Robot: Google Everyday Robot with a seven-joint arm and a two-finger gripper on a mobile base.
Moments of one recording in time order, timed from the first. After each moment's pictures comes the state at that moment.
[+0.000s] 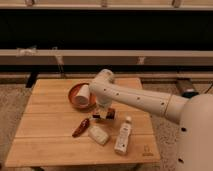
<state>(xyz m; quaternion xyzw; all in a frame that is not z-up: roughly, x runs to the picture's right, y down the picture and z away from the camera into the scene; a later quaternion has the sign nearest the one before) -0.008 0.134 0.814 -0.30 0.06 0.15 0.94</state>
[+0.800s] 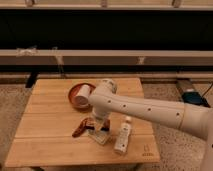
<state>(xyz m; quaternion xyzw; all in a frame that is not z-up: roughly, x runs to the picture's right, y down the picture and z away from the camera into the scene) -0.027 0.184 0.752 -0.33 0.00 0.16 0.93</state>
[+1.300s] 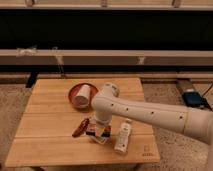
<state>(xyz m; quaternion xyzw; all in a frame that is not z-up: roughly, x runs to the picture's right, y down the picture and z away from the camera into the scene) -0.023 0.209 0.752 -0.36 0.00 0.17 0.92</state>
